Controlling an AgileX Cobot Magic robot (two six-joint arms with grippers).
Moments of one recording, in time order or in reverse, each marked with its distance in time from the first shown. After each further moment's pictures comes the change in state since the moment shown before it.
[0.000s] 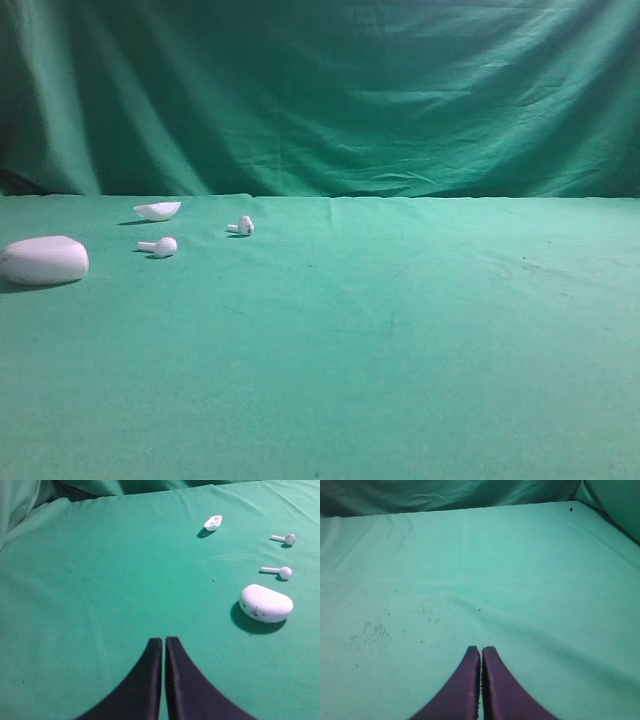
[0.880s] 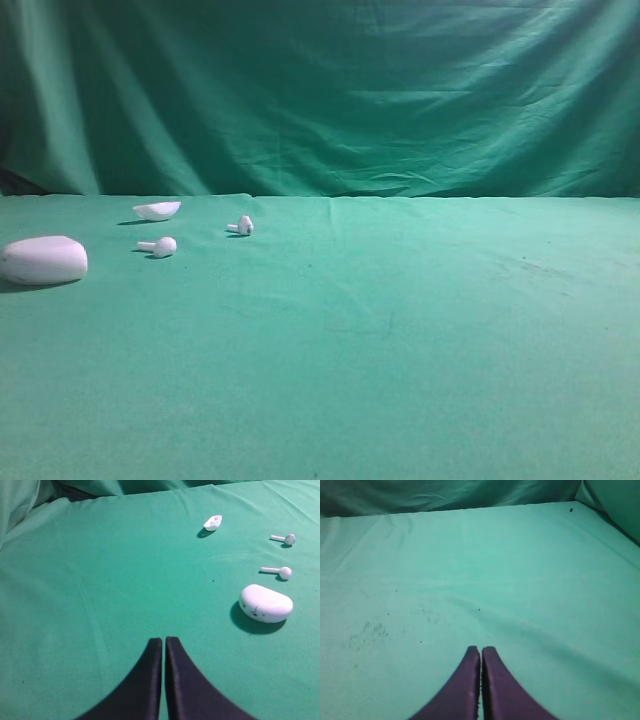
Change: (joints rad) left arm 0.000 0.000 0.000 0.000 0.000 0.000; right arm 0.000 0.000 0.000 -0.035 -0.092 -0.002
